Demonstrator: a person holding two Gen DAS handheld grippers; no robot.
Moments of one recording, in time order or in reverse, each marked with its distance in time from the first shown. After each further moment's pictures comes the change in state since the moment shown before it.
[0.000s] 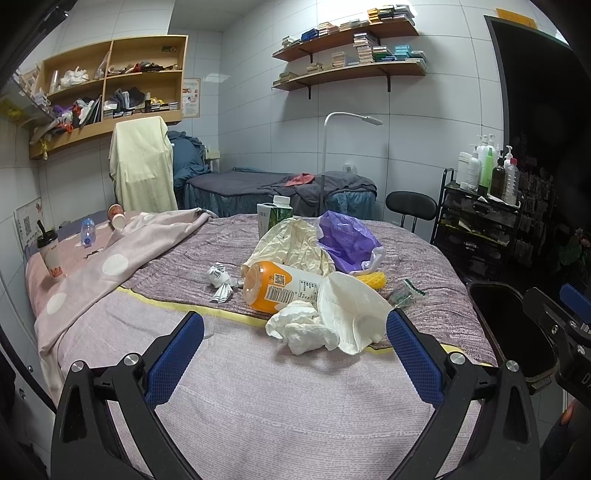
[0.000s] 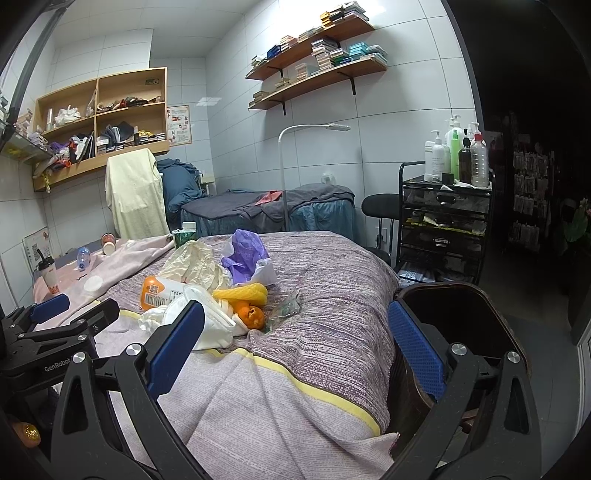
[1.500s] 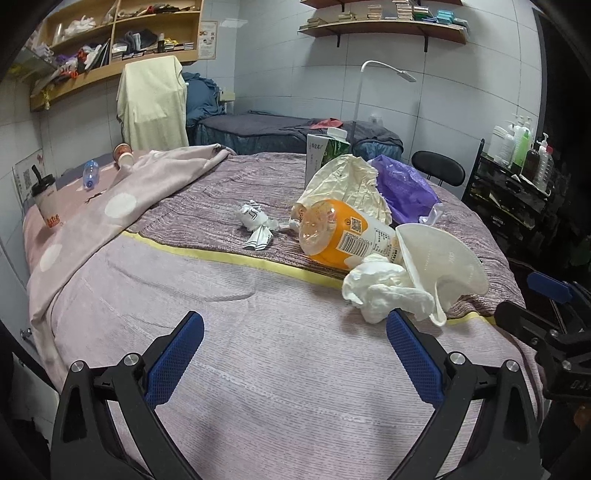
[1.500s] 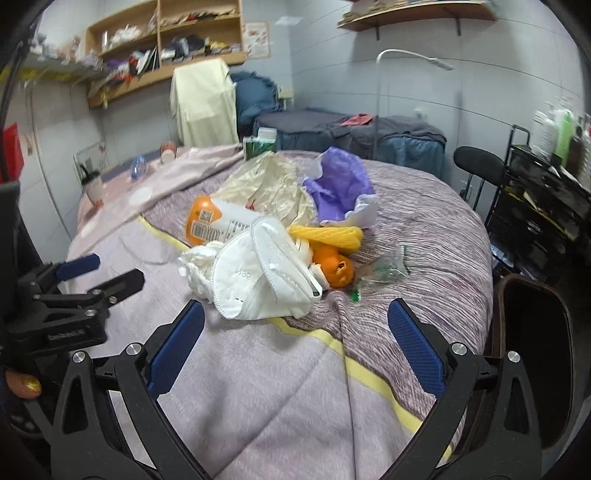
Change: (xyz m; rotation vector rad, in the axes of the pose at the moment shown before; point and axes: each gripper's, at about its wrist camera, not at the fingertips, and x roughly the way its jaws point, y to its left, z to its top) left arm 0.054 0.064 -0.011 -0.087 0.246 0.013; right arm 0.109 0.069 0.000 -0.207 0.352 0.278
